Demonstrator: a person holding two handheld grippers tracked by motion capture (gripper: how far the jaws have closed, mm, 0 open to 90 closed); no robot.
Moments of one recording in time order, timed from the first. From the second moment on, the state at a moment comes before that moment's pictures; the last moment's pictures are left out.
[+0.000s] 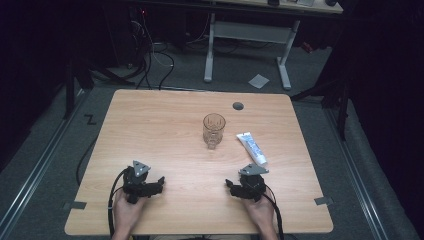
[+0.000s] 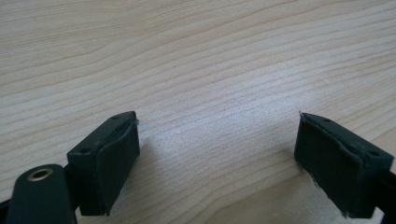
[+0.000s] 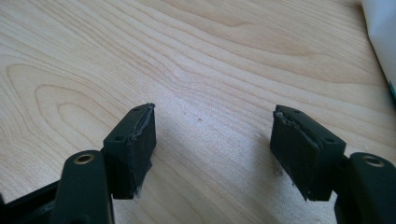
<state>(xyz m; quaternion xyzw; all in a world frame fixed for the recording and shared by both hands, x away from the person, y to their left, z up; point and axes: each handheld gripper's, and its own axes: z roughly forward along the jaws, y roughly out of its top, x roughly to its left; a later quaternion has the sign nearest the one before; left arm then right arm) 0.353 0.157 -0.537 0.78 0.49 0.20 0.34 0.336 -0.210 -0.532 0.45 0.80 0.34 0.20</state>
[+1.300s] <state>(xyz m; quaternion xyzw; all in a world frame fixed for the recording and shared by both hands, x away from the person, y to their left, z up) 0.353 0.157 -0.537 0.78 0.49 0.20 0.34 0.335 -0.211 -0.532 0.45 0.80 0.34 0.20</state>
